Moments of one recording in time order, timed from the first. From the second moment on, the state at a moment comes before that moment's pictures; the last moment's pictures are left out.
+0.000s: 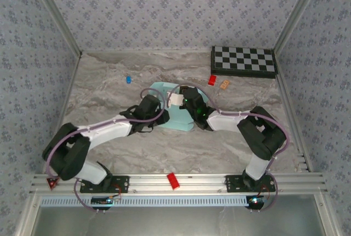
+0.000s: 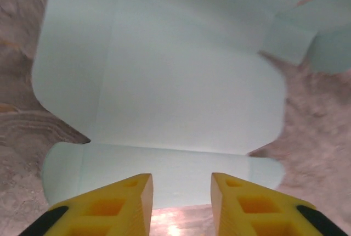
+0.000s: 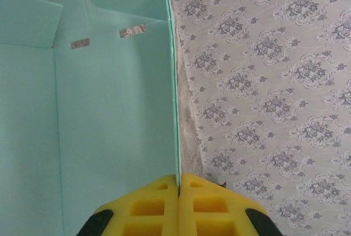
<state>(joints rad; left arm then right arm) -0.72 1.42 0.77 -0.16 0.00 -0.86 0.75 1.72 0.86 0.53 0.38 -1.12</state>
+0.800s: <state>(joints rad) -0.23 1.63 1.08 -0.35 0.10 -0.54 0.77 1.72 0.88 0.41 0.37 -1.08</state>
